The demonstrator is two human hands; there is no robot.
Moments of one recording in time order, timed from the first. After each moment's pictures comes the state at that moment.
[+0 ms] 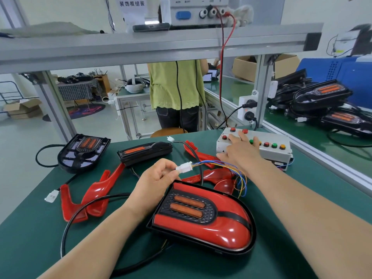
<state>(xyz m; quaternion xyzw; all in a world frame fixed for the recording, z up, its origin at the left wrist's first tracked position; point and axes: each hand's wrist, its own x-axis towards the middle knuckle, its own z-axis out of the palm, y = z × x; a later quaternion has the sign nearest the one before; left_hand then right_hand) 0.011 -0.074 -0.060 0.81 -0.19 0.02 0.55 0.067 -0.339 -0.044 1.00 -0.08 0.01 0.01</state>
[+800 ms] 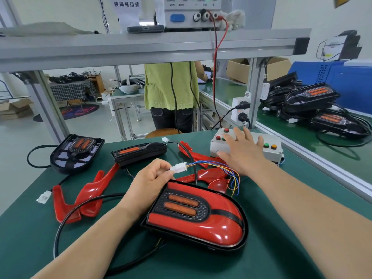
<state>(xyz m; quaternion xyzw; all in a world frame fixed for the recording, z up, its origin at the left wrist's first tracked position) 0.014 -0.073 -0.063 0.82 -0.20 0.03 0.53 0.039 -0.354 -0.041 0.99 -0.09 0.11 -0.01</state>
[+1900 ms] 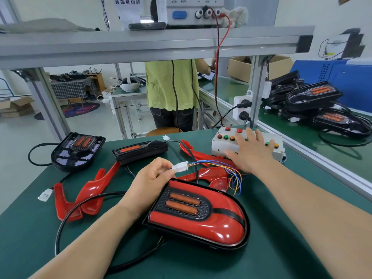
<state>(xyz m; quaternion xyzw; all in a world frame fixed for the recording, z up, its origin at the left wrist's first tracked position) 0.018 -0.071 -0.068 0.82 -0.21 0.03 0.53 0.041 -0.369 -0.048 0.98 -0.17 0.09 -0.02</state>
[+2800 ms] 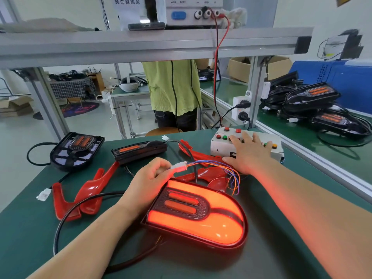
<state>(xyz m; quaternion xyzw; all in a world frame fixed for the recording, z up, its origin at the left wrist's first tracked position) 0.021 -0.072 -0.070 0.83 -0.19 0.03 0.52 0.043 -0.370 -0.048 0.99 -0.15 0.06 0.02</state>
